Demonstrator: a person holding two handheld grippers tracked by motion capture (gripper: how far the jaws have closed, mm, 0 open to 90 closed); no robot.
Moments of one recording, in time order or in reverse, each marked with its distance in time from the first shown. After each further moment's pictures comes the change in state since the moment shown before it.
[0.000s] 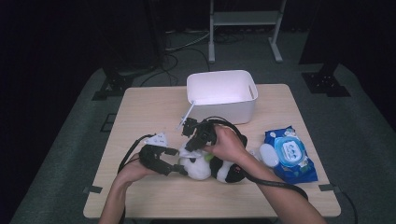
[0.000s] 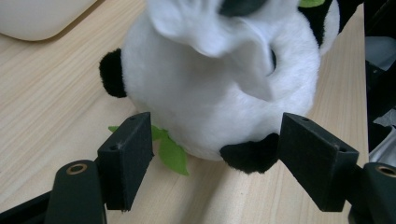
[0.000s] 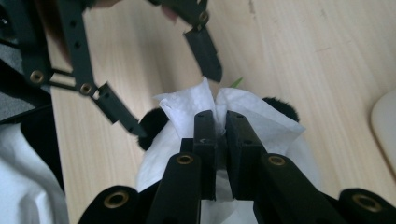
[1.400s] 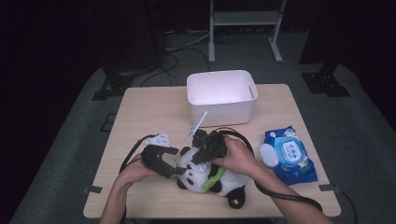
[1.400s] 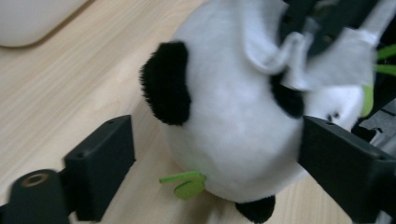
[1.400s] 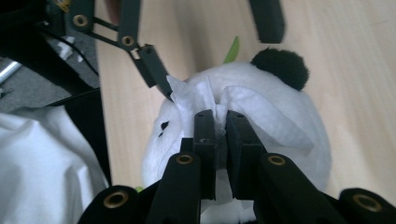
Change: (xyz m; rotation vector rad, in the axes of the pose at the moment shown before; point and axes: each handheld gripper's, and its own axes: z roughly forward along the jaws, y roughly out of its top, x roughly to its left) left arm -0.008 0.007 0.003 -0.001 -0.037 -0.019; right arm 0.025 -0.035 -0.007 -0.017 0.094 0.010
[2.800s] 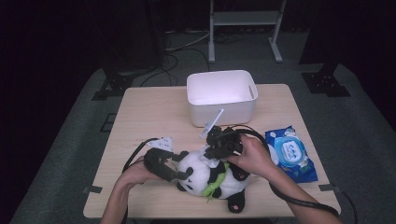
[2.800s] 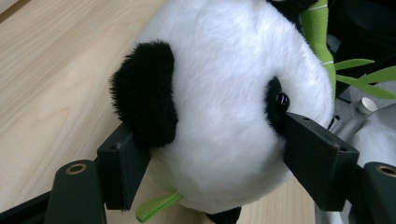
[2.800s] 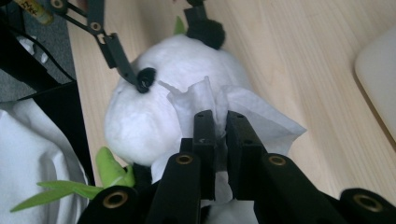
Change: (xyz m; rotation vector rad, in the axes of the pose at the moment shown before) left arm -0.006 -0.002 0.005 0.007 -0.132 0.036; right arm 0.002 -0.024 -0.037 -0.028 -0.137 -0.004
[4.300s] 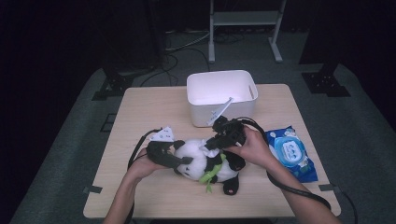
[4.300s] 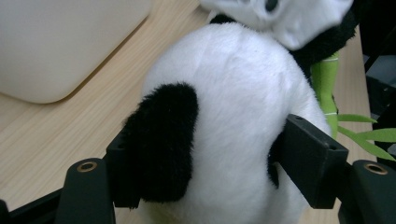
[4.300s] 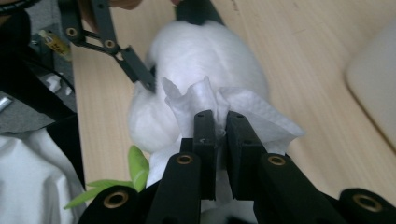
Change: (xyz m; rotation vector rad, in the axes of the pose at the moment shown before) left arm 0.008 0.018 -0.004 -0.109 0.204 0.050; right arm -0.039 -0.008 0.004 -0.114 0.086 0.077
